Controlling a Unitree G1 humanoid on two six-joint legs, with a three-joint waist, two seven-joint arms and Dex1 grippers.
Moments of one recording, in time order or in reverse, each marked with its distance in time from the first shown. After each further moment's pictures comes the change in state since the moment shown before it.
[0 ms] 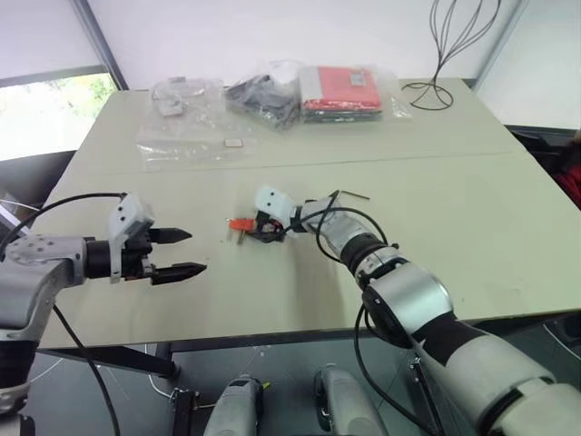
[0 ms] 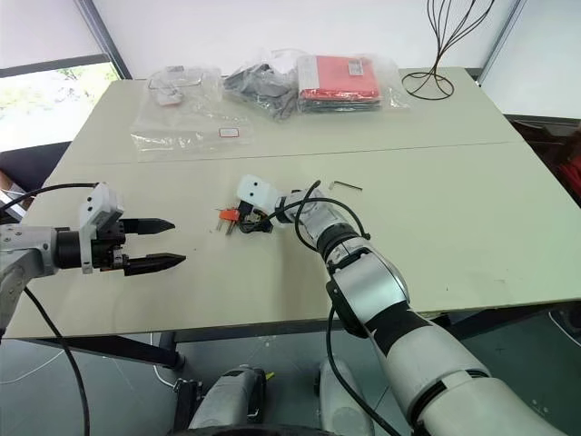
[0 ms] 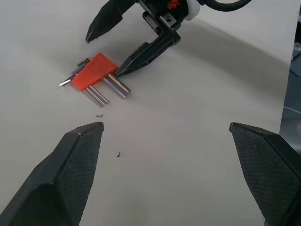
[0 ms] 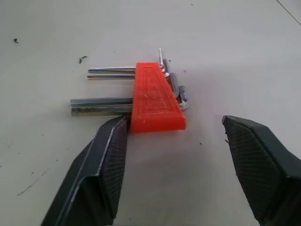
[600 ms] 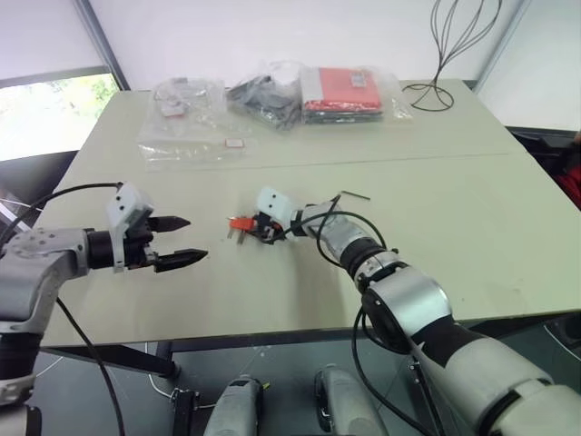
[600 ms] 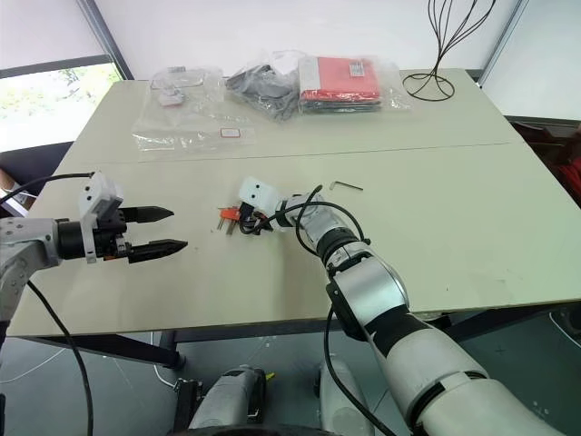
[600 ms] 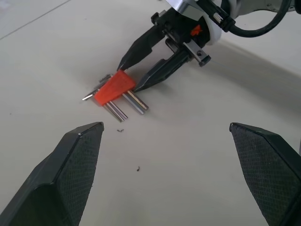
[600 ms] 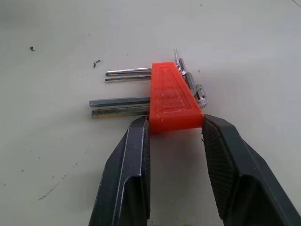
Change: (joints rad) left arm -0.051 -0.020 -0.006 0.052 -0.002 -0.026 0.058; right arm 0.023 0.009 -0.033 -0.005 -0.005 0.008 0.014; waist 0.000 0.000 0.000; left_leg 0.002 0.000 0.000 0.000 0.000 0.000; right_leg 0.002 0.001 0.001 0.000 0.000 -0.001
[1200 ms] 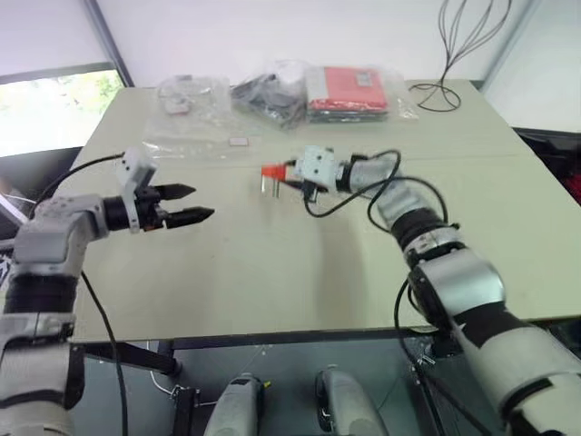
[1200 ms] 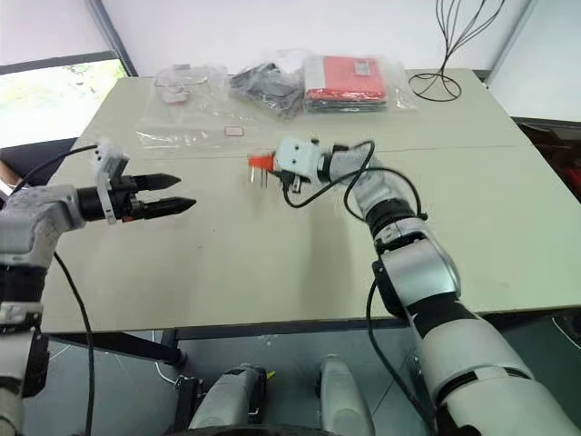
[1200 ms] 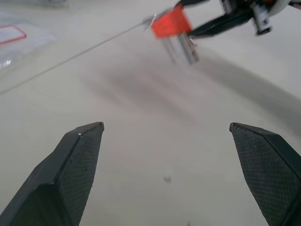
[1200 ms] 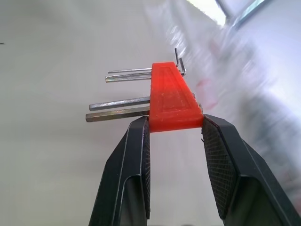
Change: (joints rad) left arm -0.510 -0.190 -0.137 0.606 0.100 -0.112 -0.101; right arm -0.041 -0.357 0.040 -0.289 -0.042 -0.424 0.031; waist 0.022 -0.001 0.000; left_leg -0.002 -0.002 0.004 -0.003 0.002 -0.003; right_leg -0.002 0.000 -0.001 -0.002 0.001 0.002
